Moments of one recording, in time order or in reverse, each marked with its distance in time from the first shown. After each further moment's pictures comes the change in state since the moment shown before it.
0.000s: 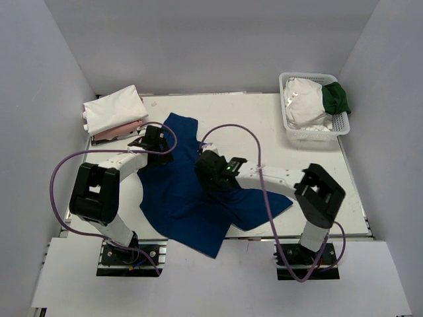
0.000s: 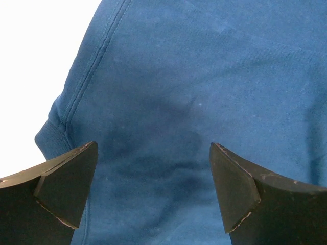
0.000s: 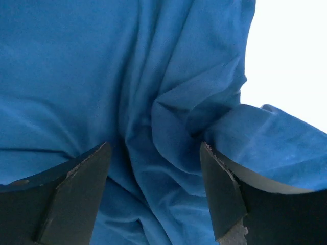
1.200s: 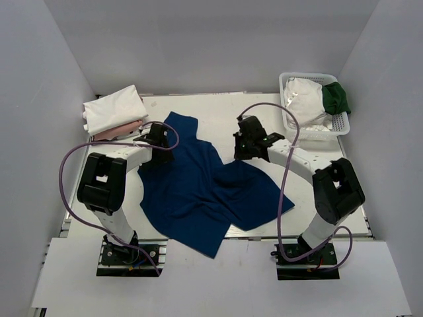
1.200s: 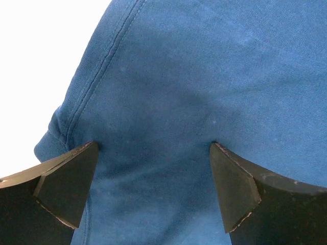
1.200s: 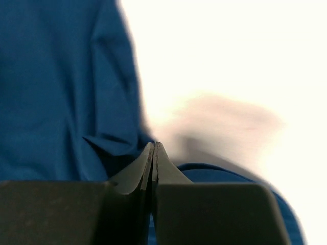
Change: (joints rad) left arm 0.000 0.119 0.075 -0.030 -0.063 -0.022; right arm -0.436 -0.092 -0.047 0.132 -0.319 -0.049
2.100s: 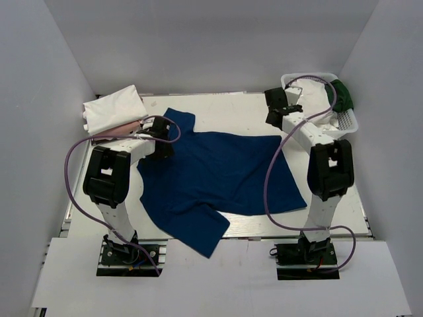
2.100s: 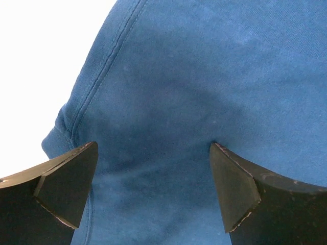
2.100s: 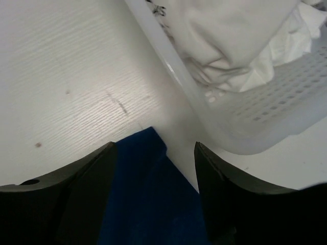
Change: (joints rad) left arm 0.000 0.092 0.134 -0.072 -0.071 -0.006; right arm -0.312 0.248 0.381 -0.127 0.651 0.080
